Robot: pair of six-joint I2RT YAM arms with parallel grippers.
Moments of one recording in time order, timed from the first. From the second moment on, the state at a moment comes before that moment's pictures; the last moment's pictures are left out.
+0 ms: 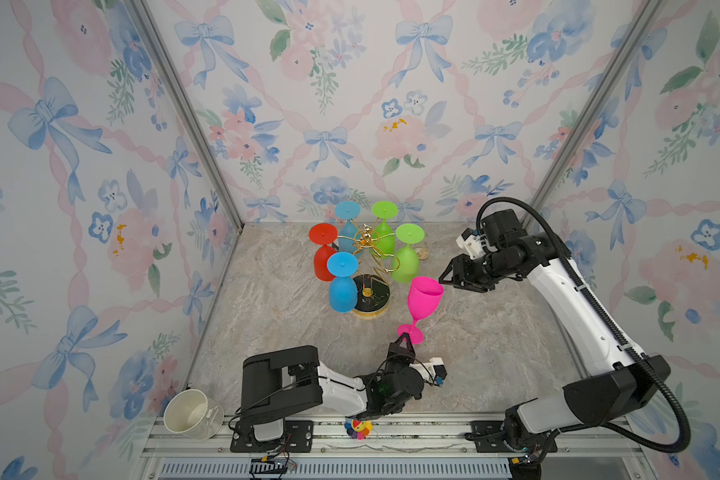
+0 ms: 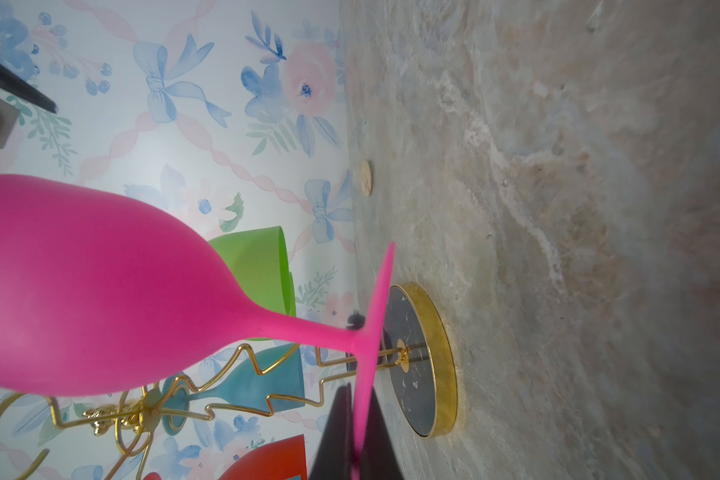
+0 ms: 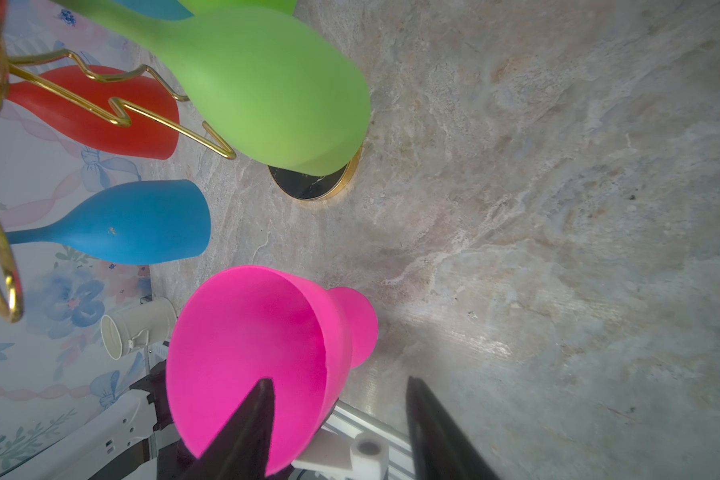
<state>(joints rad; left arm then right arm) -1.39 1.74 0.65 0.75 -1.06 1.25 0.31 1.50 1.65 -1.27 -0.41 0.38</state>
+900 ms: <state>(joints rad) -1.39 1.74 0.63 0.83 -1.08 1.34 0.36 1.55 1.66 -1.27 -0.42 0.37</state>
